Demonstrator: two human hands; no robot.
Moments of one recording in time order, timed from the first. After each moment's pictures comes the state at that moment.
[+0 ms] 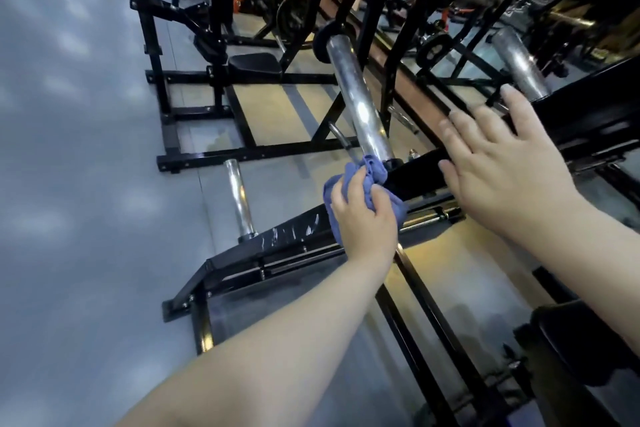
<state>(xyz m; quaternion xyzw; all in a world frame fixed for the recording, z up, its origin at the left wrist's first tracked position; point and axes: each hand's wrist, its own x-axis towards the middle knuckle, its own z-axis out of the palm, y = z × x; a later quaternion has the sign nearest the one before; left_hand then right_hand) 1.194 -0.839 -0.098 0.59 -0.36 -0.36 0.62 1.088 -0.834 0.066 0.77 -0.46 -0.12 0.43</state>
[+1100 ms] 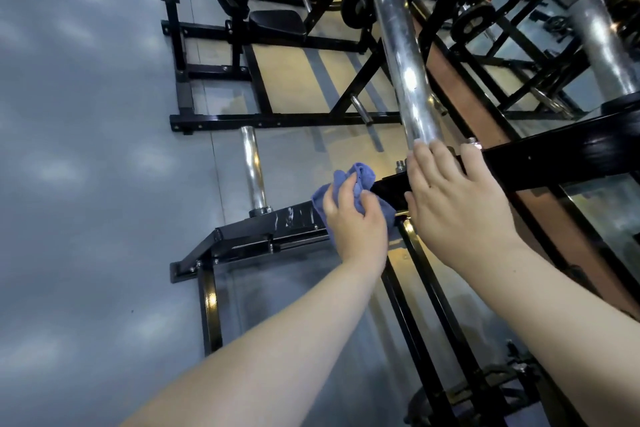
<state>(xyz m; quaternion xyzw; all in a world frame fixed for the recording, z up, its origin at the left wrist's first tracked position) 1.221 -0.854 -0.156 0.63 -0.23 -0.42 0.62 1.151 -0.843 -0.027 0.78 -0.44 -0.22 0.39</state>
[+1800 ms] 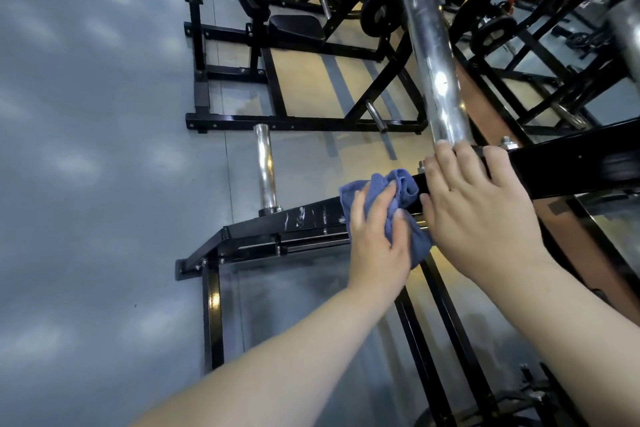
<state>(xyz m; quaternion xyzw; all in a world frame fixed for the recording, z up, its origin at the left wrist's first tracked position) 1.224 -0.824 -0.176 0.55 -0.40 -0.39 0.61 1.155 -0.847 -0.041 0.78 -0.44 -0.19 0.40</state>
